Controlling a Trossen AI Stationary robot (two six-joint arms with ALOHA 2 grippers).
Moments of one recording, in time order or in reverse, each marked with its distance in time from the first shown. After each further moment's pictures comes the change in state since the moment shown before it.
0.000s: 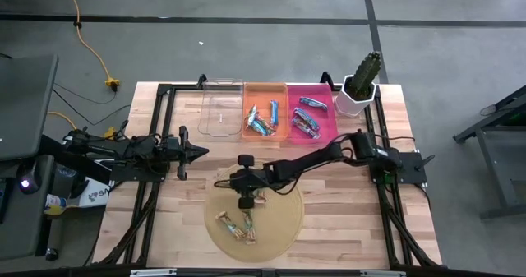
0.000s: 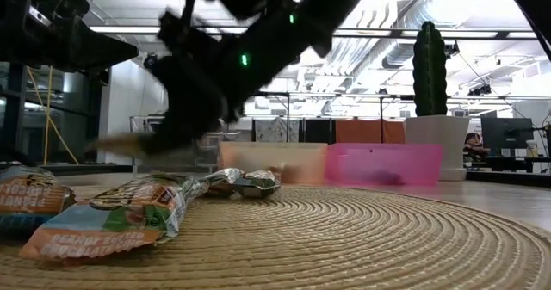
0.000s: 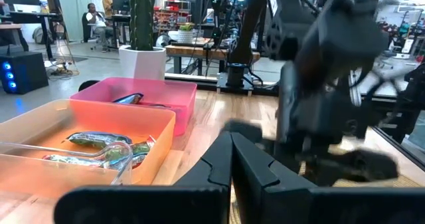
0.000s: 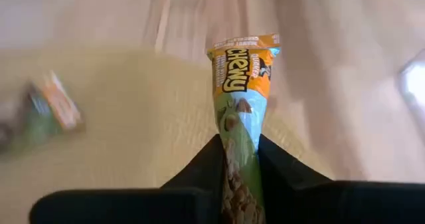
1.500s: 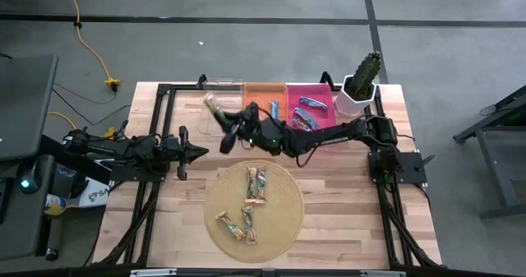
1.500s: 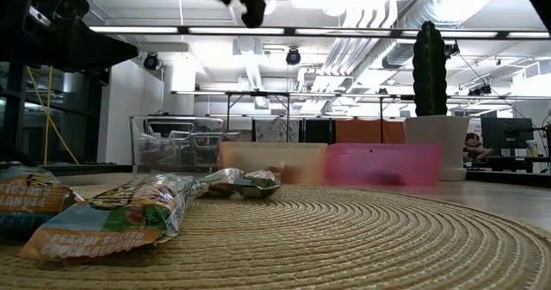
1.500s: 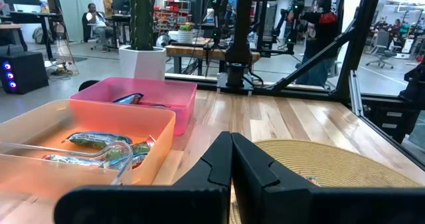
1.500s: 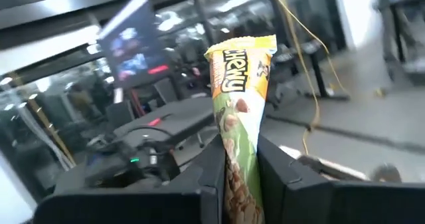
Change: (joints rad) left arm 0.000 0.000 0.000 0.000 0.000 0.000; right arm -0.151 -0.237 0.001 0.597 0.297 0.335
